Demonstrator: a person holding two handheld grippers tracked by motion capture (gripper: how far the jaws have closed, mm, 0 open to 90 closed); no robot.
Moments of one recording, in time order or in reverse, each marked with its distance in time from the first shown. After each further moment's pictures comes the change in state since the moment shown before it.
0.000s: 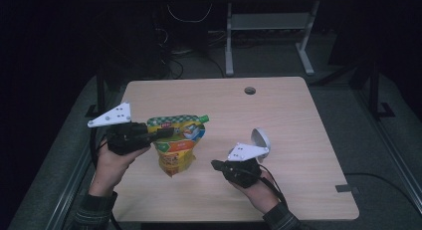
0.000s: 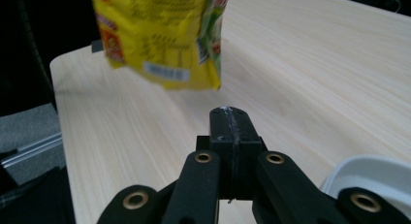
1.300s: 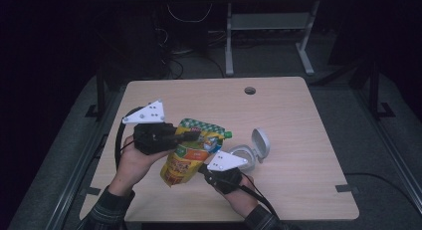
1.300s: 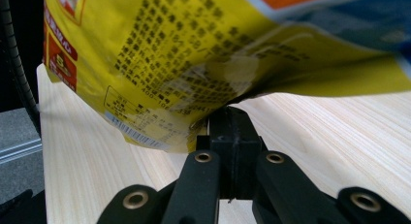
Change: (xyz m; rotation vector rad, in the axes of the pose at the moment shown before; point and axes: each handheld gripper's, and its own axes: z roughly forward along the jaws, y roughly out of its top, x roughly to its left) left arm -0.024 0.025 0.050 0.098 -0.041 0.044; right arm 0.032 -0.002 0.036 -0.073 -0.040 -0.097
